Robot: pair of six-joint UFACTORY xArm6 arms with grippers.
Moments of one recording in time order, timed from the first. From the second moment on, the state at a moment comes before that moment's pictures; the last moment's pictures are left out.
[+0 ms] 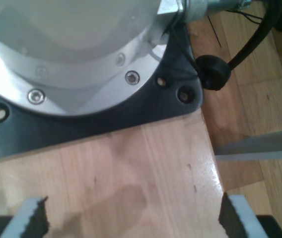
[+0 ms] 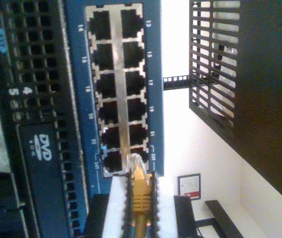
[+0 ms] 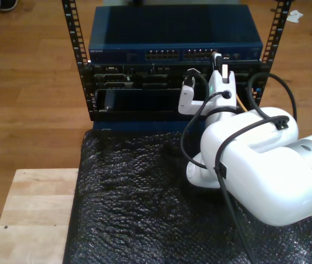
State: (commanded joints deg) left arm 74.0 -30.4 -5.9 9.9 64.2 -190.5; right arm 21.2 46.4 -70.5 25.4 -79.7 -97.5
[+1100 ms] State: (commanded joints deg) left arm 74.0 -30.5 -6.0 9.9 64.2 -190.5; right arm 21.4 49.5 -75.7 25.3 -79.2 -97.7
